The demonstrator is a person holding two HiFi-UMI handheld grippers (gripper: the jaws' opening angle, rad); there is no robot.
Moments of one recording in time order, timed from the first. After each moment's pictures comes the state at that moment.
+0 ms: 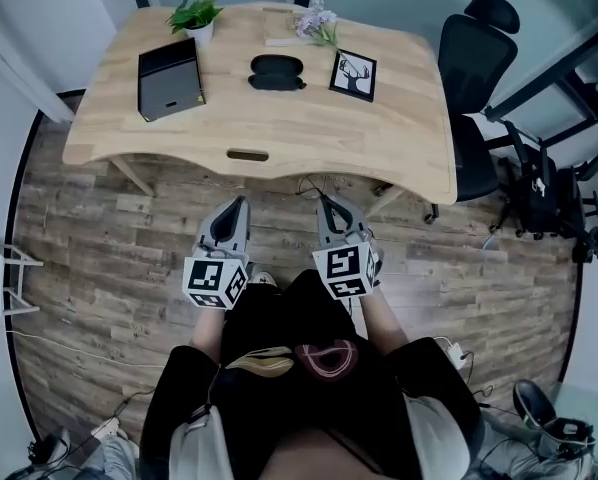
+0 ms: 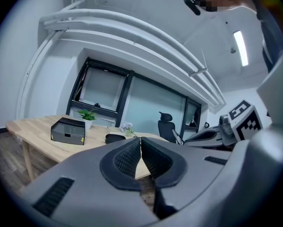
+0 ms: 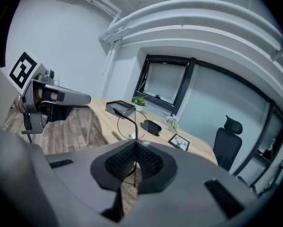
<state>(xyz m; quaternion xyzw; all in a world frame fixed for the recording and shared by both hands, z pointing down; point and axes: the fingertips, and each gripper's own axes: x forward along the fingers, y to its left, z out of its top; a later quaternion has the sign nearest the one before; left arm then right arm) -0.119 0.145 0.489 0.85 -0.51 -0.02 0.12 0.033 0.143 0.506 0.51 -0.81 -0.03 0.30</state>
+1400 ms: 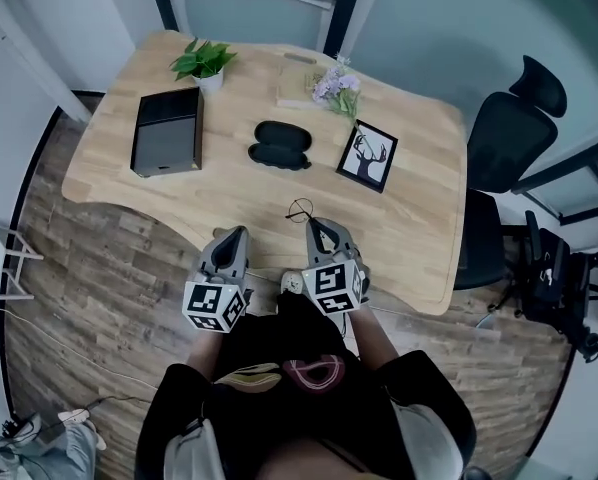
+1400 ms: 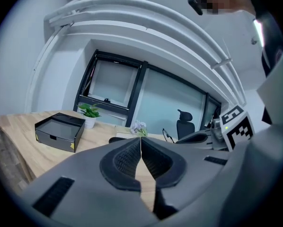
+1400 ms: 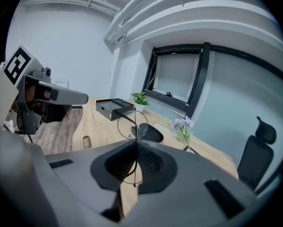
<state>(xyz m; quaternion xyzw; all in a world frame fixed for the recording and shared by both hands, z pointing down) -0.075 -0.039 0.506 0.80 -0.58 -0.01 0.16 0.056 -0.080 0.532 0.41 -0.86 -0.02 0.30</state>
